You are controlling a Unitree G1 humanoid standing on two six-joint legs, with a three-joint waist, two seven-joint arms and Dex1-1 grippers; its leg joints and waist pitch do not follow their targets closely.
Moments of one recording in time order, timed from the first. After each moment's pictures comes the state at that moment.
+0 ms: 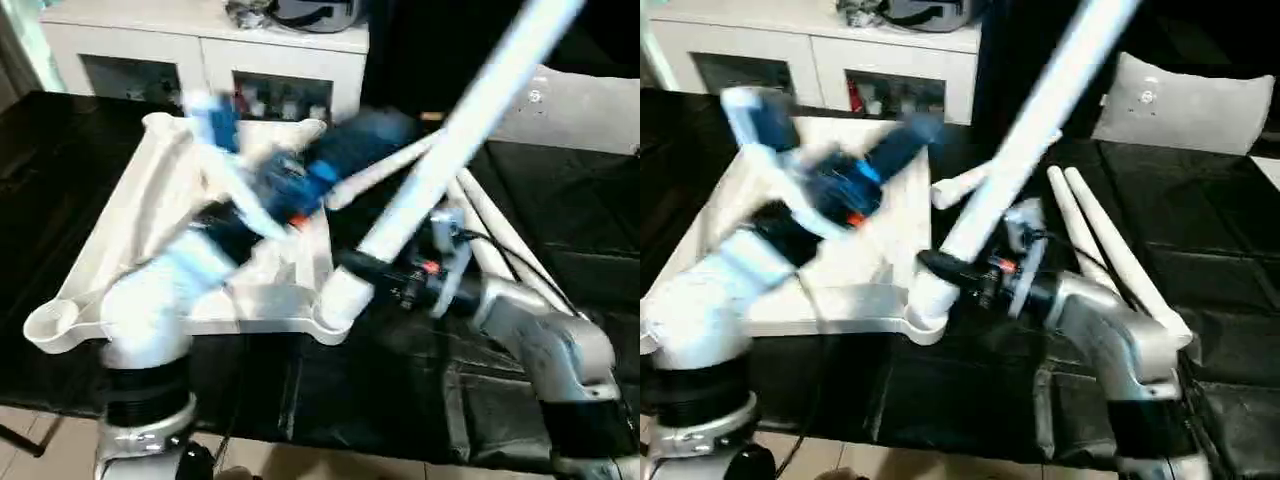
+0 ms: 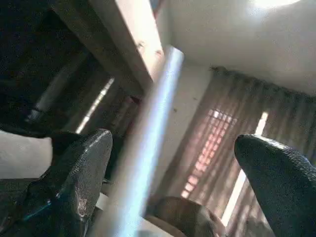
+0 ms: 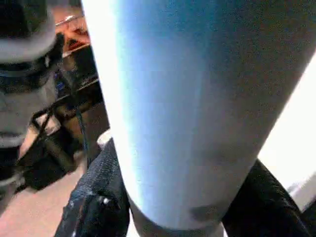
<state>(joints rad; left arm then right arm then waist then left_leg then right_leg) -0.54 0.07 0.20 -0.26 -1.03 0.80 -0.55 -0.32 -0.27 -0.02 -0.12 0.65 0.69 0.78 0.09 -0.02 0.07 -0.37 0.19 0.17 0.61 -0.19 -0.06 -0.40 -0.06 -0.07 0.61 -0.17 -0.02</state>
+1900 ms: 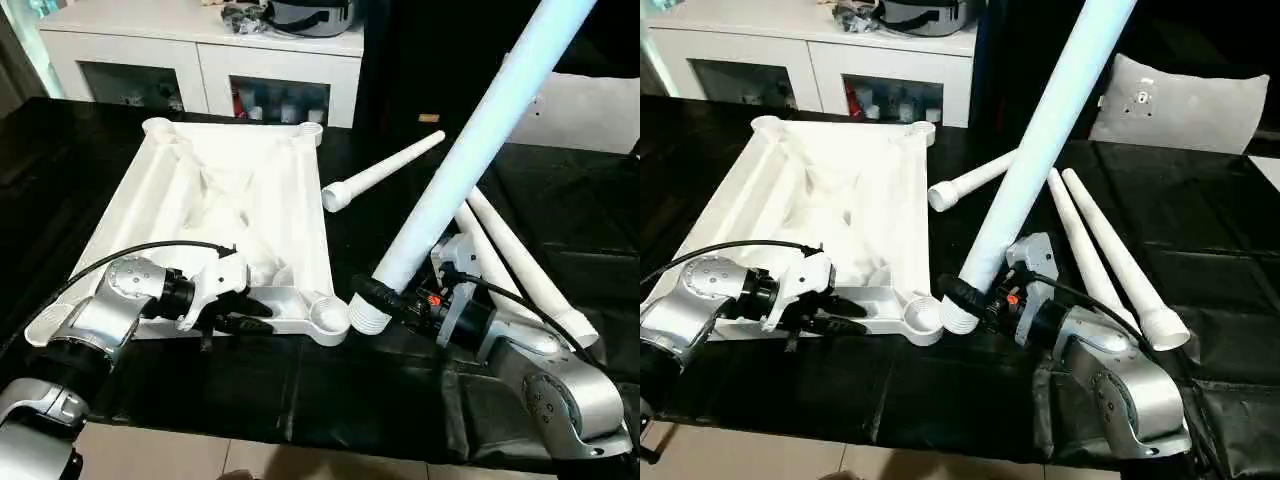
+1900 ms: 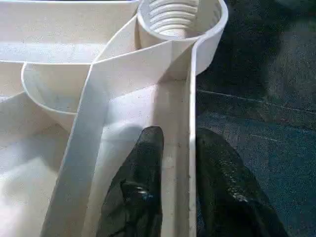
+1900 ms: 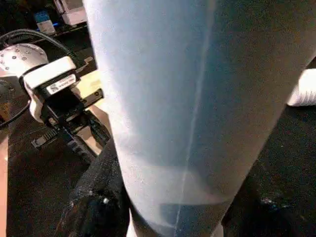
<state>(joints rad) -0.57 0.61 -0.37 0.62 -0.10 -0.08 -1.31 -0.15 -0.32 0.08 -0.22 0.46 0.56 0.67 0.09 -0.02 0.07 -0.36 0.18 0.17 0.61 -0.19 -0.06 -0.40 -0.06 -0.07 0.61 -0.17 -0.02</state>
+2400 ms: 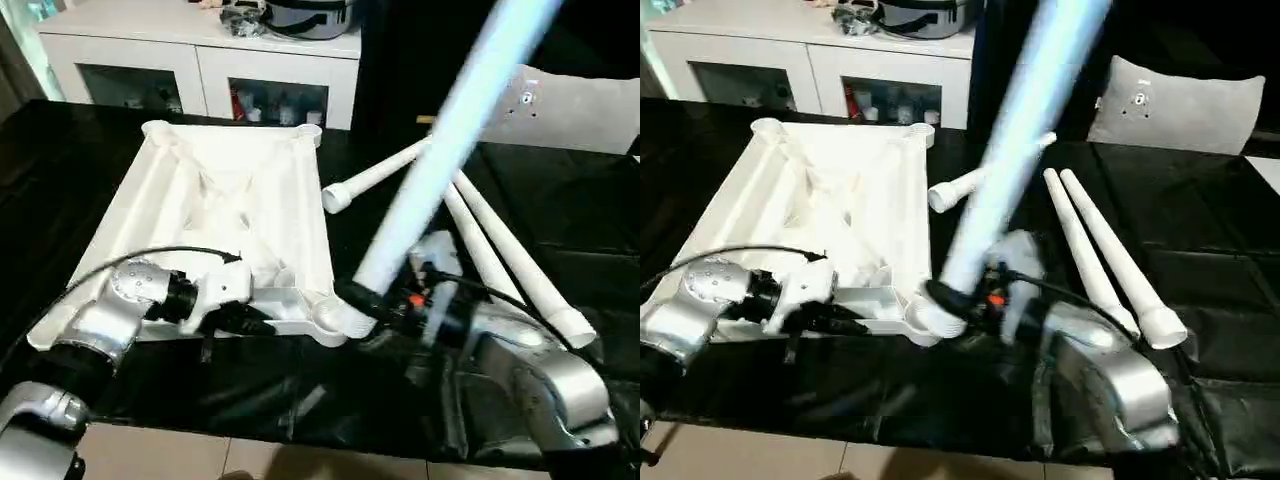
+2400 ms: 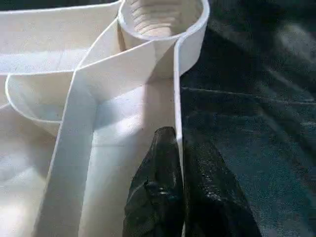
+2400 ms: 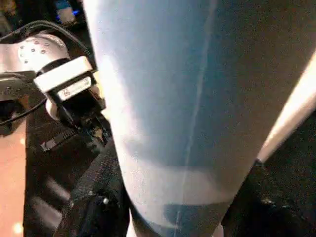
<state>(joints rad) -0.52 0.59 -0.37 0.54 -0.07 -0.11 -1.33 -0.22 -0.32 0.16 -0.21 0.44 0.58 0.69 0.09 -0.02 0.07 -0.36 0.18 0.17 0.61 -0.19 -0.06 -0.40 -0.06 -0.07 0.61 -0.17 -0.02</state>
